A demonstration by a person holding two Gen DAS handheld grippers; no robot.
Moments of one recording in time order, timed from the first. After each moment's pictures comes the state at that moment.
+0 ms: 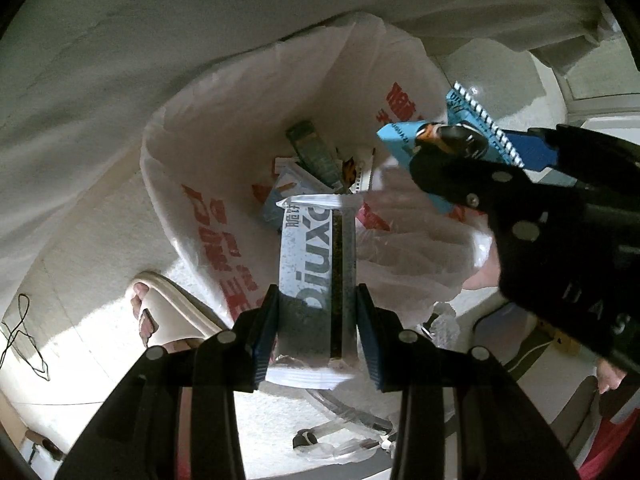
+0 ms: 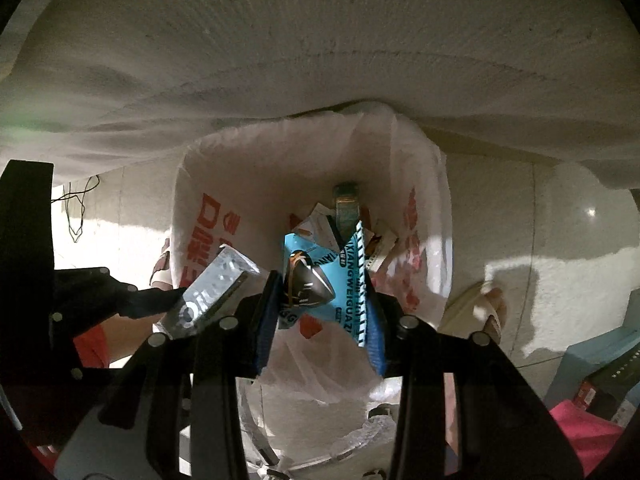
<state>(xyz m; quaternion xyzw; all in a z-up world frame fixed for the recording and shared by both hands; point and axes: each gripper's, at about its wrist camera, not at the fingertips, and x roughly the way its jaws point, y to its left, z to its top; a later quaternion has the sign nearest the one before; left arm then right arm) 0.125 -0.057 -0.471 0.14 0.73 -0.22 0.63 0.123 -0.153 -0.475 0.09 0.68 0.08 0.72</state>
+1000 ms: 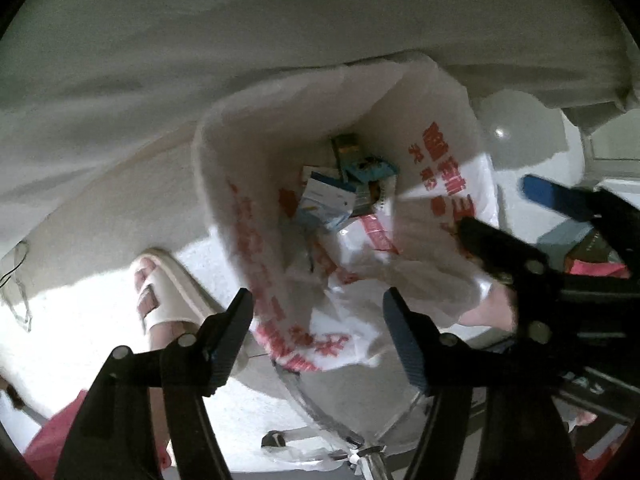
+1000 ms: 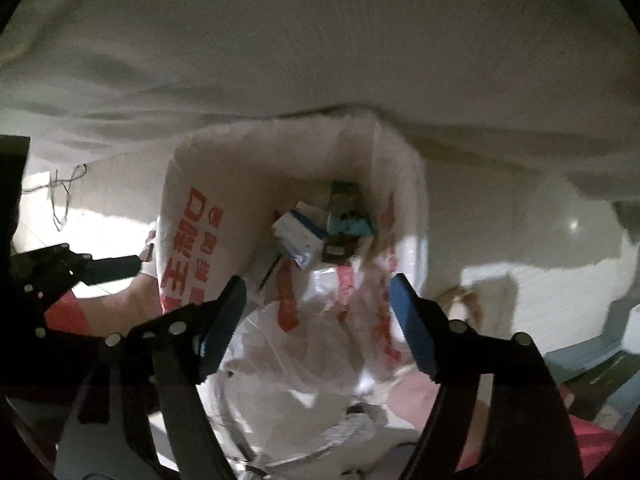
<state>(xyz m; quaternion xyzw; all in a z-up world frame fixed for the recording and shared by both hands) 0.131 -0.032 -0.457 0.09 0.72 -0.14 0.67 0.113 -0.155 -0.448 0.04 0.67 0.07 0.74</state>
